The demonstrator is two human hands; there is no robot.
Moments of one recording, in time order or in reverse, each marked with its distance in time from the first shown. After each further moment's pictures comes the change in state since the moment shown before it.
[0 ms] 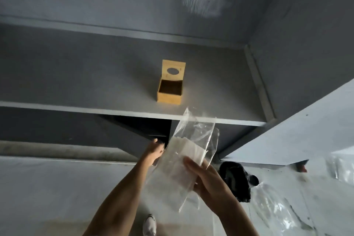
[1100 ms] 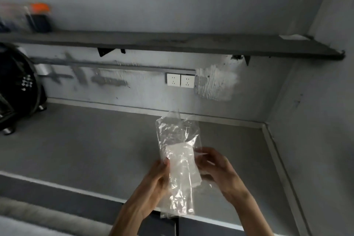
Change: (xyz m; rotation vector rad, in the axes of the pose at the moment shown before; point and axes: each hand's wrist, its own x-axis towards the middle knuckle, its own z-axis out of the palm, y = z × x) left_hand -0.092 0.257 0.003 -0.542 -0.251 0.526; right_hand 0.098 -0.305 0.030 -0.368 -0.284 -0.495
